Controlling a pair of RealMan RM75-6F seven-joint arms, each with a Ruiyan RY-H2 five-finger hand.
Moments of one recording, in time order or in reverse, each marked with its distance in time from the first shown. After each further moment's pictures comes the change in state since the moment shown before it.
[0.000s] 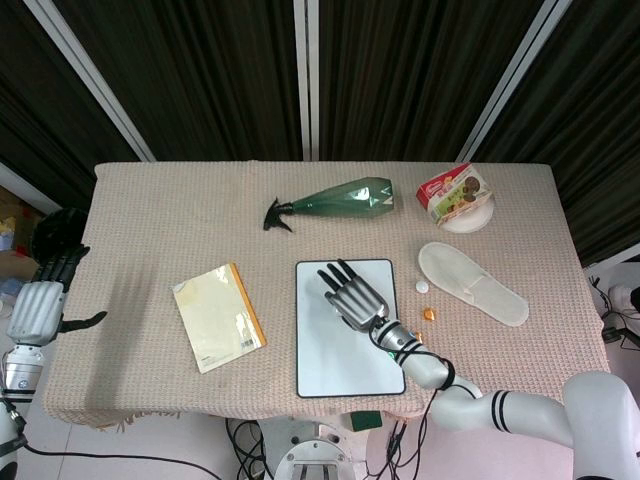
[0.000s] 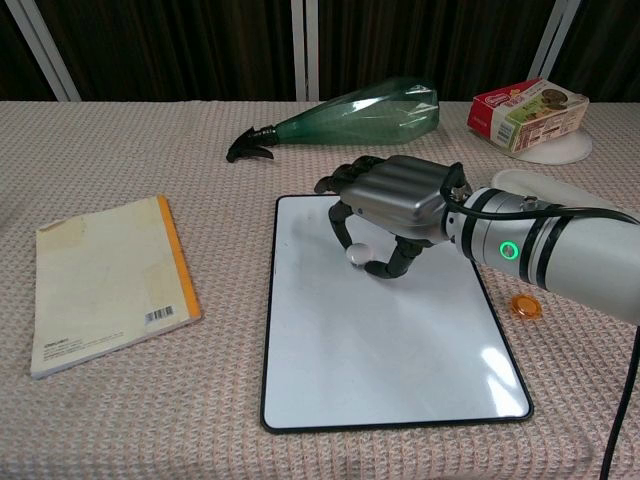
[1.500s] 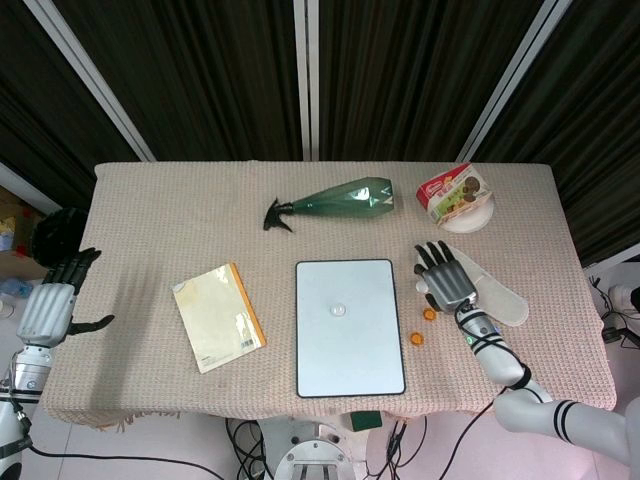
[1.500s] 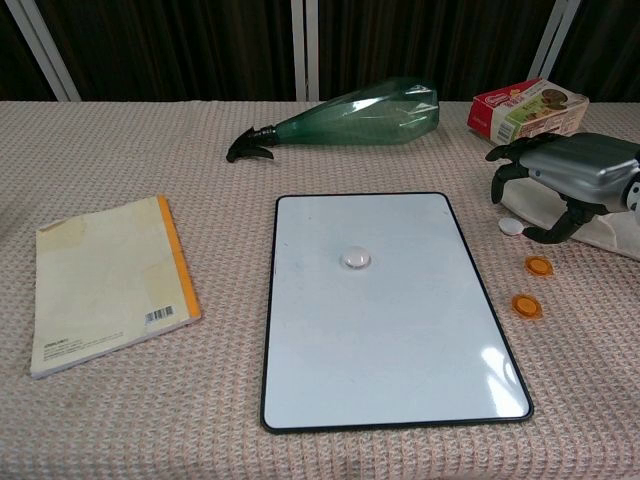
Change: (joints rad) left arm -0.008 -0.002 0.010 -0.026 0.013 -0.019 0.042; right arm -0.149 0.211 -0.094 0.077 0.055 0.131 0.235
